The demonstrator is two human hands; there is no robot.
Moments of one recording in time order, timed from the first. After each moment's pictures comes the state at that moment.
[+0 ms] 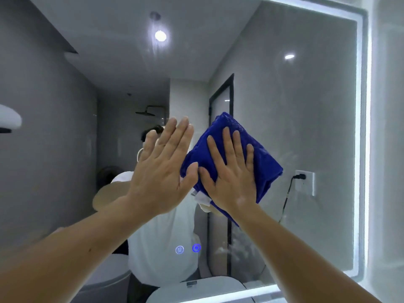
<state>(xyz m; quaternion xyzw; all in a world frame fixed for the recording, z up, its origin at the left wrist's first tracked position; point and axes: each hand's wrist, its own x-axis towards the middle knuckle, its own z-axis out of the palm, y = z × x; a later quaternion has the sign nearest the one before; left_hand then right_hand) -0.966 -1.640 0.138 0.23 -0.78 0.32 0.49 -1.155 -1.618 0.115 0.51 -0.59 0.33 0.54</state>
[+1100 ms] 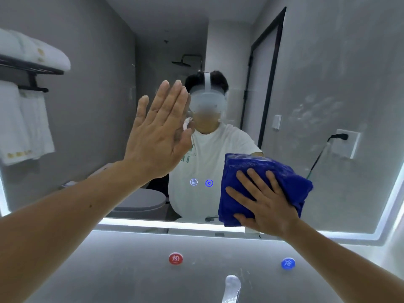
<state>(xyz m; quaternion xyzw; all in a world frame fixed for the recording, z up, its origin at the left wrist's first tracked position) -0.938 -1.627 0.077 0.34 -0.76 0.32 0.45 -1.245 -1.589 -0.050 0.71 -0.40 0.15 0.56</state>
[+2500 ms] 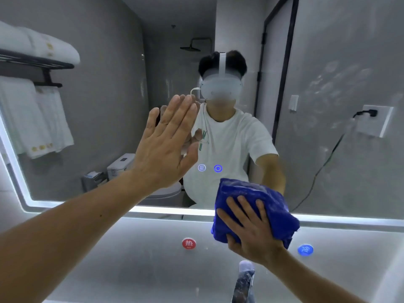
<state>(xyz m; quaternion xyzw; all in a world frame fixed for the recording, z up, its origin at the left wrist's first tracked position) -0.939 -1.627 0.033 0.33 -0.79 0.33 0.40 -1.186 -1.587 -0.155 0.70 -0.47 0.16 0.51</state>
